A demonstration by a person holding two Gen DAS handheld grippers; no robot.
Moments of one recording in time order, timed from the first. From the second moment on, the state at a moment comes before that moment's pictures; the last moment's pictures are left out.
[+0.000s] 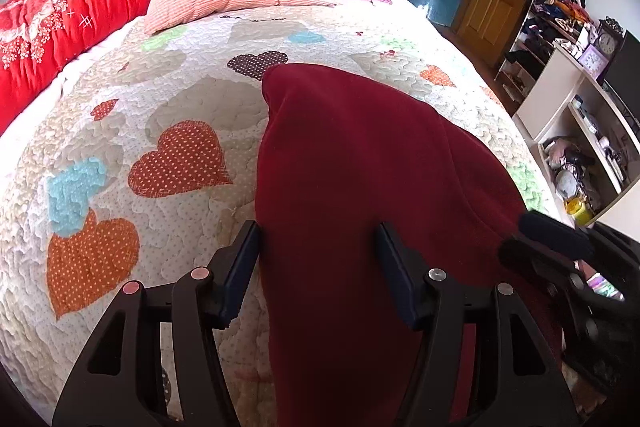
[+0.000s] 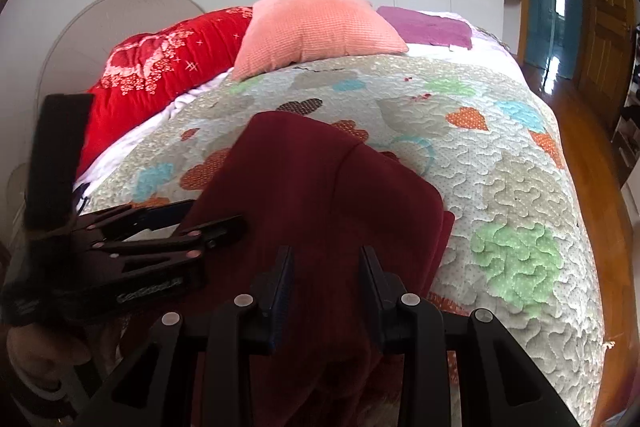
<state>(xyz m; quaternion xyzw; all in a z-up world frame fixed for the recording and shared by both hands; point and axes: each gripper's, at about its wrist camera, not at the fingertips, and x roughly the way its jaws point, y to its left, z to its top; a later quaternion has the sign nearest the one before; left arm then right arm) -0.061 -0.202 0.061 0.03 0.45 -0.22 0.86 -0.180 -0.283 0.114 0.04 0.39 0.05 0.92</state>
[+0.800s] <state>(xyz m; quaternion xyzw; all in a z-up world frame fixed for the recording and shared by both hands) -0.134 -0.167 0.105 0.05 0.39 -0.16 0.91 -0.244 -0.272 0.134 0.07 0.35 0.00 0.93</state>
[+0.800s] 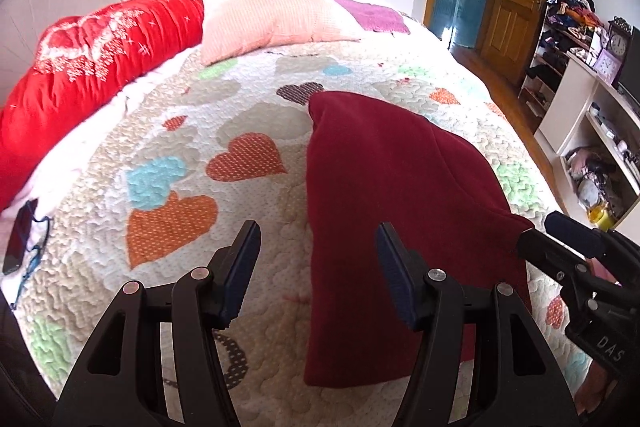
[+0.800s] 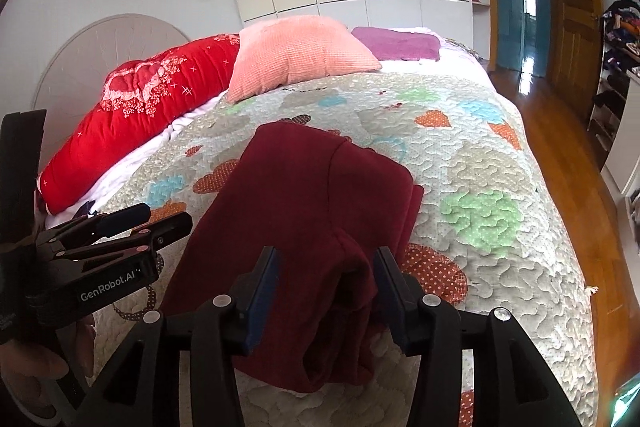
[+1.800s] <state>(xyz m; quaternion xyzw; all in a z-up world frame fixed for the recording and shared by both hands) -0.168 -0.151 0.117 0.04 0.33 -0.15 0.93 -0.263 -0.266 0.142 0.06 0.34 -0.02 0.94</state>
